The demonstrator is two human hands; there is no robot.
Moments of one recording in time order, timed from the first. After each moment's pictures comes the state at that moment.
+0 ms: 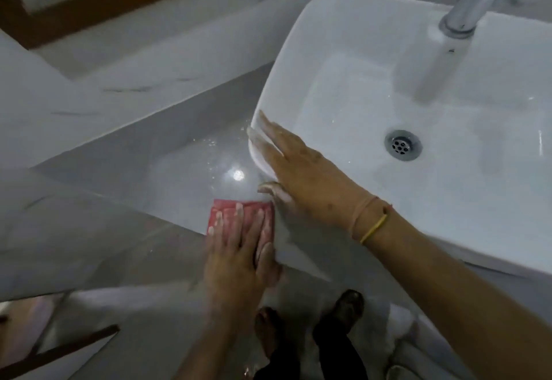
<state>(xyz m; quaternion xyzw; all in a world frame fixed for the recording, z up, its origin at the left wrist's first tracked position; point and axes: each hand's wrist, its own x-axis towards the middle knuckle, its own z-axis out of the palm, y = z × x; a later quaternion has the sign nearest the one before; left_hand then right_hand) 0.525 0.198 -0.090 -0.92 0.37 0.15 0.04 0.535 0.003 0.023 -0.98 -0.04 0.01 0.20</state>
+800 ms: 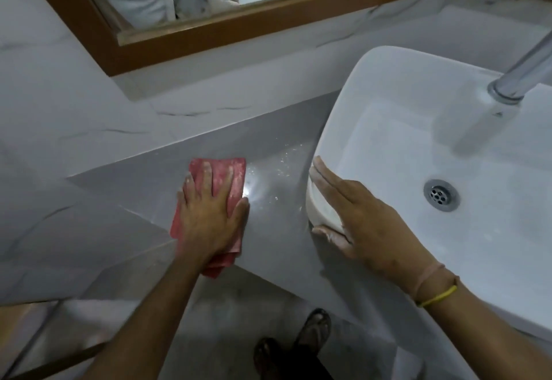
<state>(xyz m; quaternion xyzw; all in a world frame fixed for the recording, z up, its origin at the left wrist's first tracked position) 0.693 0.219 -0.081 -0.96 0.24 0.13 -0.05 0.533 0.005 0.025 -0.98 0.00 -0.02 0.19</state>
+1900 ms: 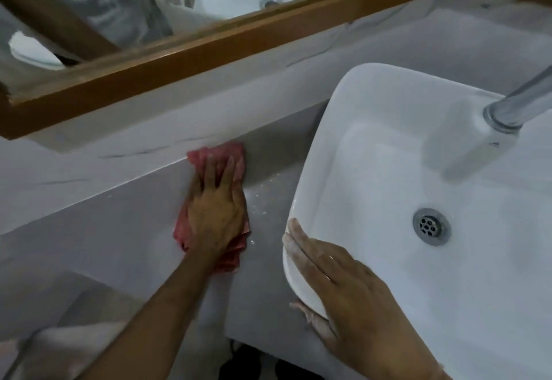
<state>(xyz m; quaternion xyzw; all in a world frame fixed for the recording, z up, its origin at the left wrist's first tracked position) 0.747 0.116 -0.082 -0.95 0.29 0.12 -0.06 0.539 0.009 0.030 -0.98 0.06 0.00 0.21</state>
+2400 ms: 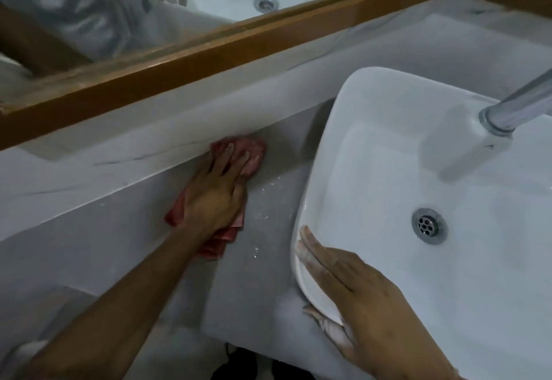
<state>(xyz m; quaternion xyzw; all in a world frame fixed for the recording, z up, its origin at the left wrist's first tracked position) 0.793 0.114 -0.084 -0.89 0.43 0.12 -0.02 0.537 0.005 0.022 -0.98 0.05 -0.01 0.21</state>
